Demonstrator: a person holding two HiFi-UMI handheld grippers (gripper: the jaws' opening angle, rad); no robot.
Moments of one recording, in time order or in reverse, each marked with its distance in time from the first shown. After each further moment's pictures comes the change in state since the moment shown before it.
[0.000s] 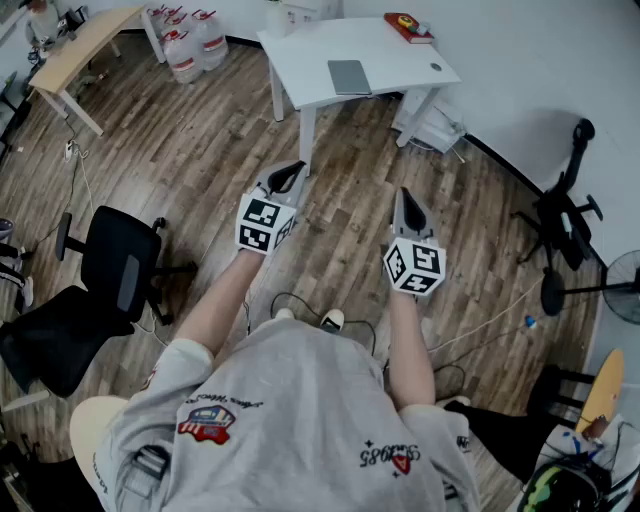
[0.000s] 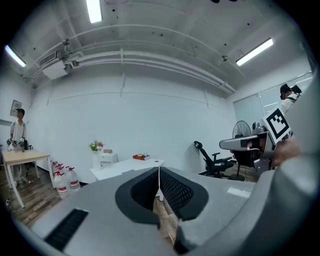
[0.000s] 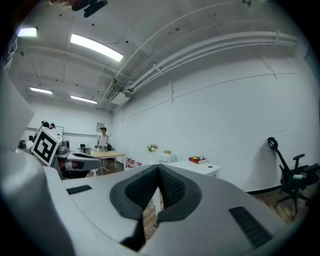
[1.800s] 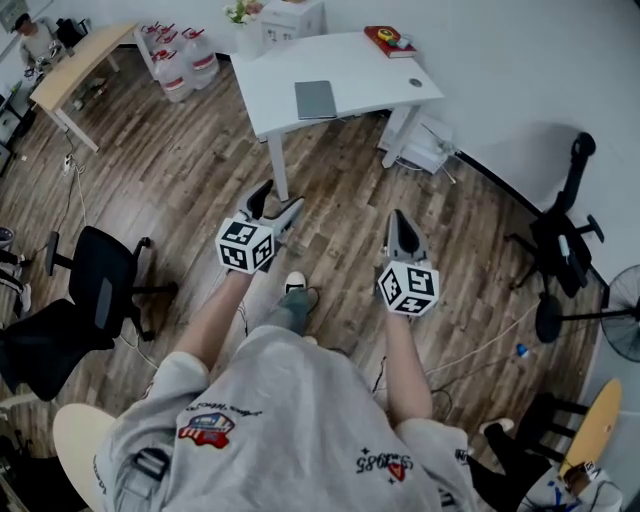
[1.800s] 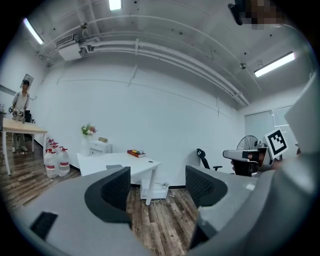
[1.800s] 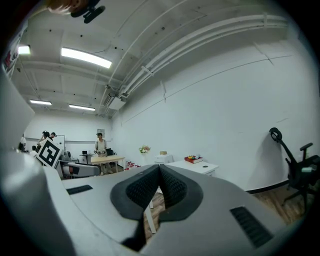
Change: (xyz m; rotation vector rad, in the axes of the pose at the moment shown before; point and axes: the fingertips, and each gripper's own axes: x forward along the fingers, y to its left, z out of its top) left arm 0.165 -0.073 -0.002 -0.205 -0.015 0.015; right arm 0.043 -0.202 -0.009 0.068 -0.016 0.053
